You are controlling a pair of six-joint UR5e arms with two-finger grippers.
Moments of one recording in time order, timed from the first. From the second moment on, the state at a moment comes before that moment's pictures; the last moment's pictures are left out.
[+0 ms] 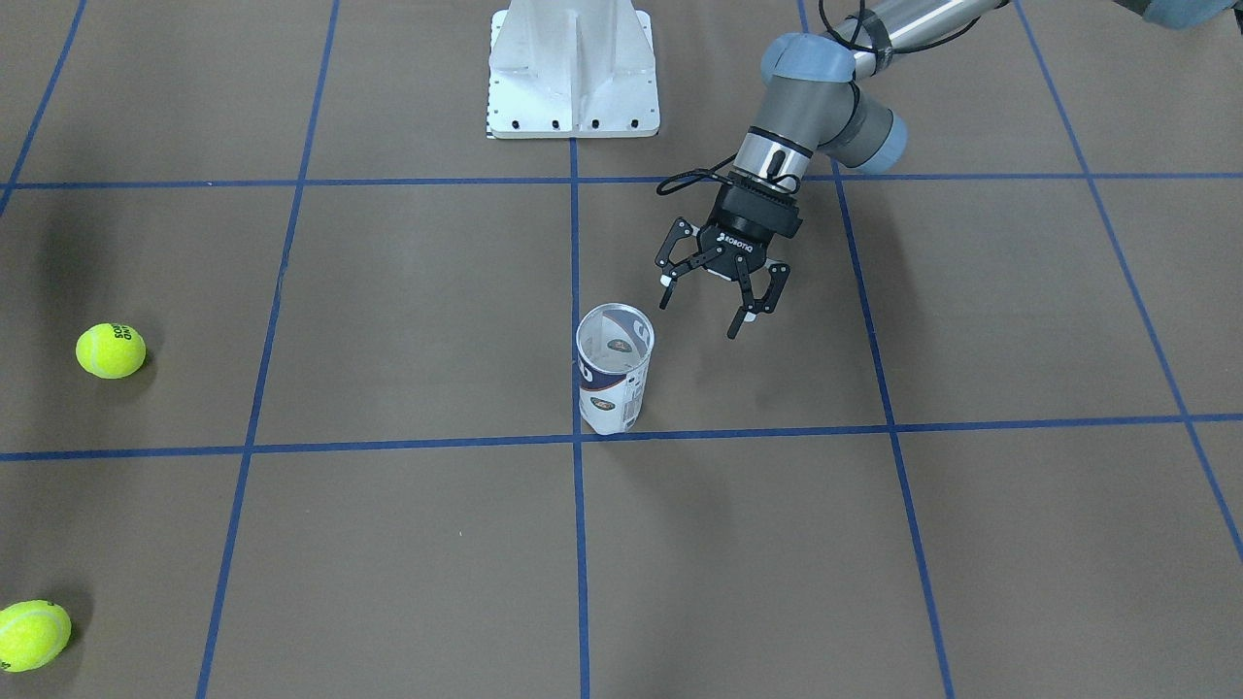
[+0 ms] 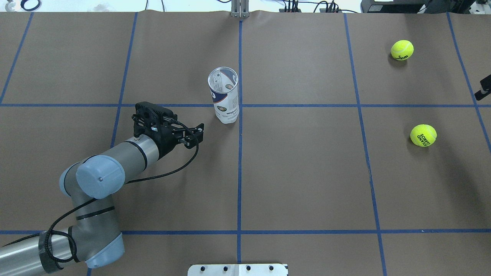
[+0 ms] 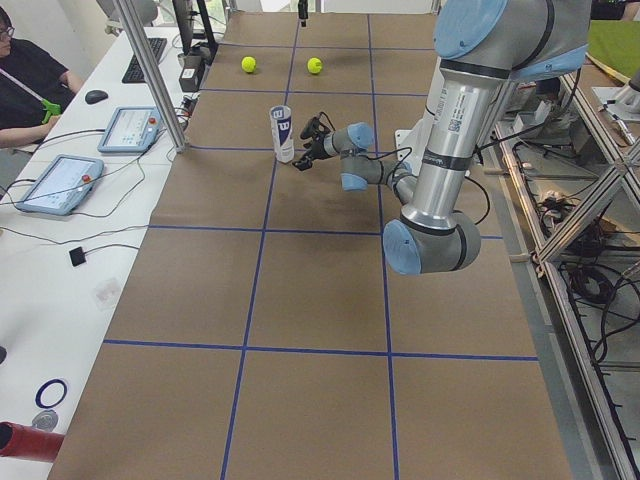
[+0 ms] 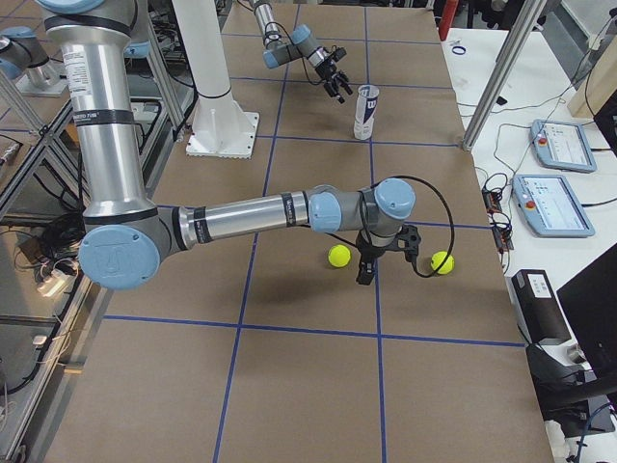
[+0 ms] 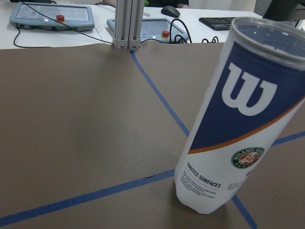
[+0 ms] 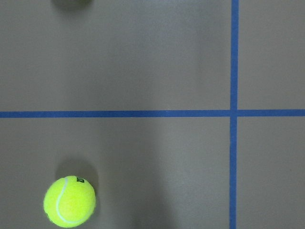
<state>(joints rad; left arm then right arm) -0.41 -1.94 -1.64 -2.54 -1.22 -0.92 1.35 -1.46 1.68 -1.68 2.41 0.30</state>
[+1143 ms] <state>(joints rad) -0.41 -1.93 -1.65 -2.54 -1.22 -0.92 1.08 -1.44 1.54 -1.37 2.31 0.42</state>
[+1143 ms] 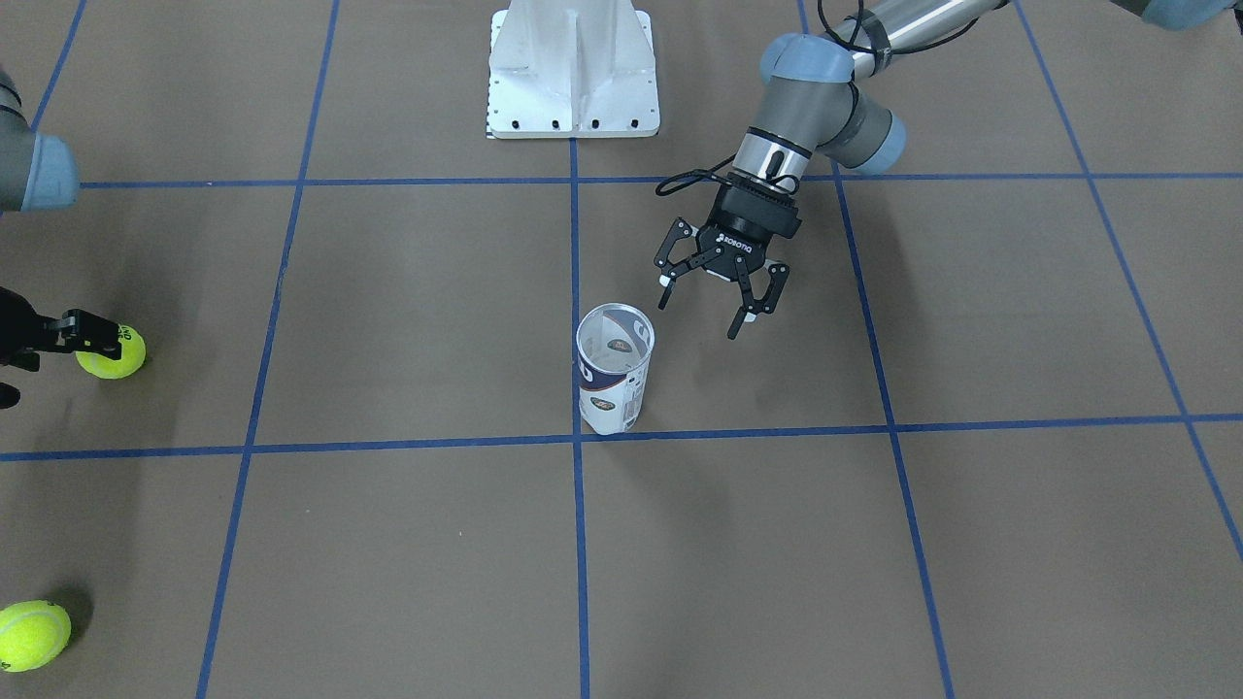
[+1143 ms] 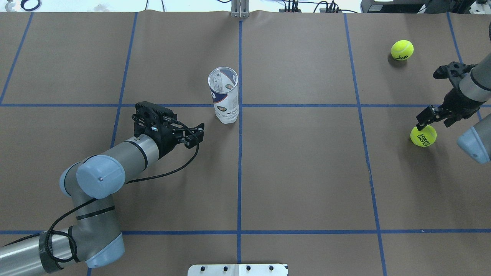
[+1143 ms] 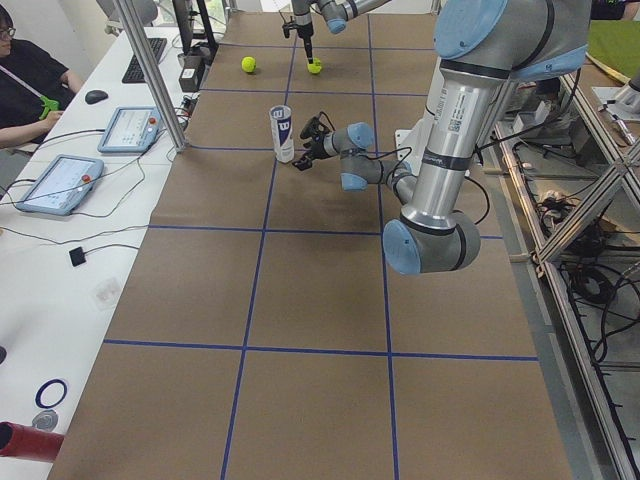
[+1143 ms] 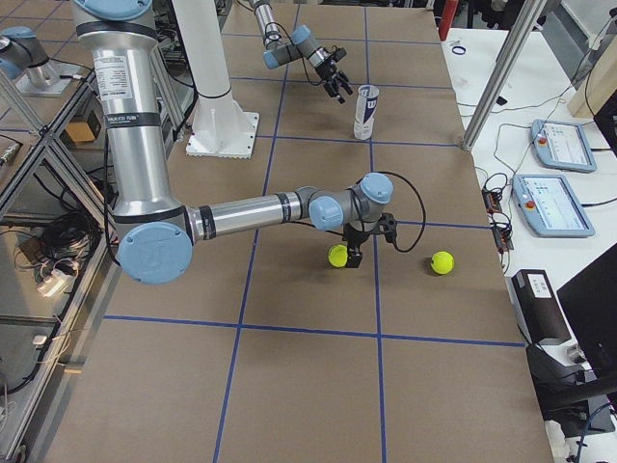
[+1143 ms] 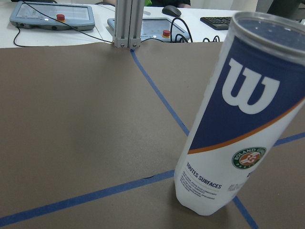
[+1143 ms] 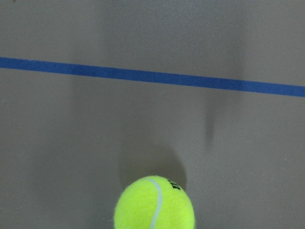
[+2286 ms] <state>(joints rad) -0.41 -1.93 -1.64 -2.54 -1.22 -0.92 1.04 -1.43 1.51 -1.34 2.33 0.43</state>
